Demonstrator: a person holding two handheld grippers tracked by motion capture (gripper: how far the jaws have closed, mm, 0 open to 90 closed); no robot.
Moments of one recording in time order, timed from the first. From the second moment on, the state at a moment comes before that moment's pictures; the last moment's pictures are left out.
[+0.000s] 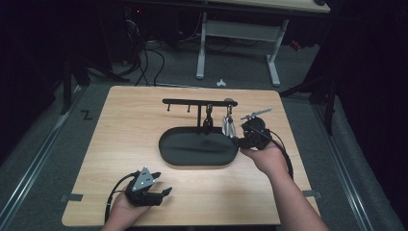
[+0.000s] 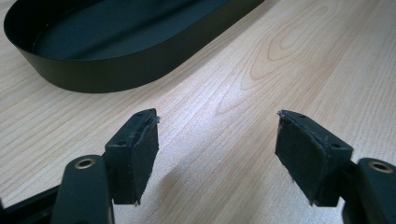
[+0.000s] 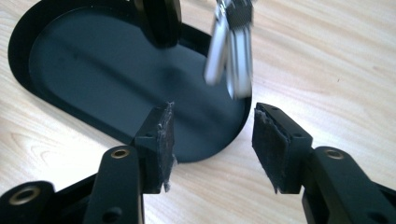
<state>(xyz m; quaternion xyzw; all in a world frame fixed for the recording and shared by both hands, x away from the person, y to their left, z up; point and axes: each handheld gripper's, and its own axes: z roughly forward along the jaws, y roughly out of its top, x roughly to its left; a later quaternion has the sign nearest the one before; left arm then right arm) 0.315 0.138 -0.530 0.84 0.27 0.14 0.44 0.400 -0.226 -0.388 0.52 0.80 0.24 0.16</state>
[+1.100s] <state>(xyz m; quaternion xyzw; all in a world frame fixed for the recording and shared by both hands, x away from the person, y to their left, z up) 0.305 0.139 -0.524 0.83 0.28 0.15 0.45 0.294 -0.273 -0.485 0.50 0.76 0.34 0.24</state>
